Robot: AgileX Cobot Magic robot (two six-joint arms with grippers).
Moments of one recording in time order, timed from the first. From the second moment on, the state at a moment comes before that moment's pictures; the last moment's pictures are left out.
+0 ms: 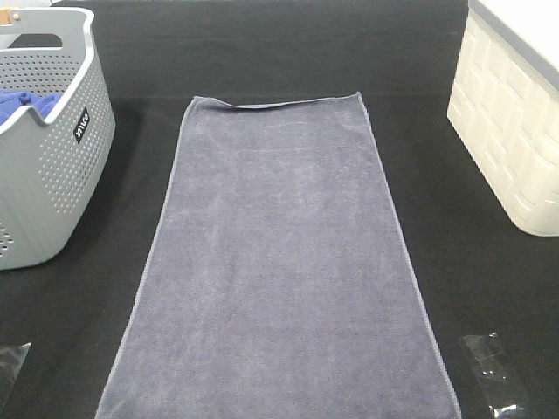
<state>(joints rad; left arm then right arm) -0.33 0.59 -0.69 0.08 1.12 -0.17 0.21 0.88 -0.76 0.09 1.22 -0.06</state>
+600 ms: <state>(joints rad) -0.33 0.21 -0.50 -0.04 1.05 0.06 0.21 0.21 -0.52 0.09 1.11 -0.10</state>
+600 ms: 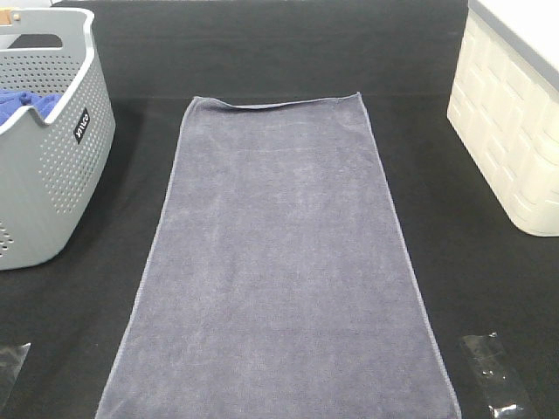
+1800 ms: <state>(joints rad) -0.33 0.21 -0.50 -0.09 1.05 0.14 0.21 0.10 -0.50 0.09 1.07 -0.12</state>
